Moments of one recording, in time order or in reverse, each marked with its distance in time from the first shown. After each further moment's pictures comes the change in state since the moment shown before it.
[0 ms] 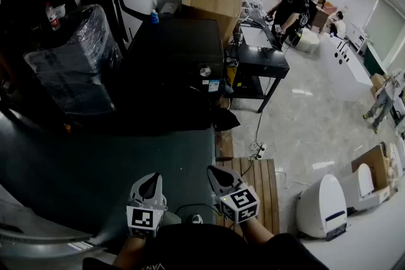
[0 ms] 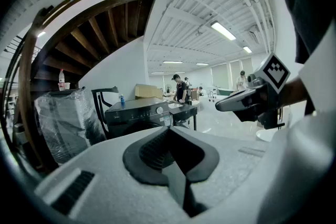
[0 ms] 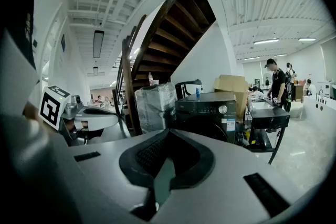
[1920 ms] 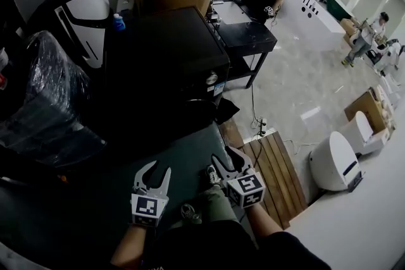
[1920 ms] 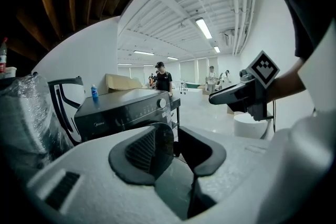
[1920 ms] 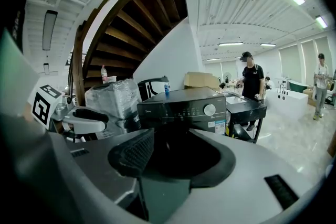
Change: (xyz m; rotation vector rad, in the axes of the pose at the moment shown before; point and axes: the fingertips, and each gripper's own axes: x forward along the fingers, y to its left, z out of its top) left arm 0.236 0.234 -0.009 0.121 0.071 -0.426; right arm 0.267 -0.075 0.050 0.160 0.000 -0.416
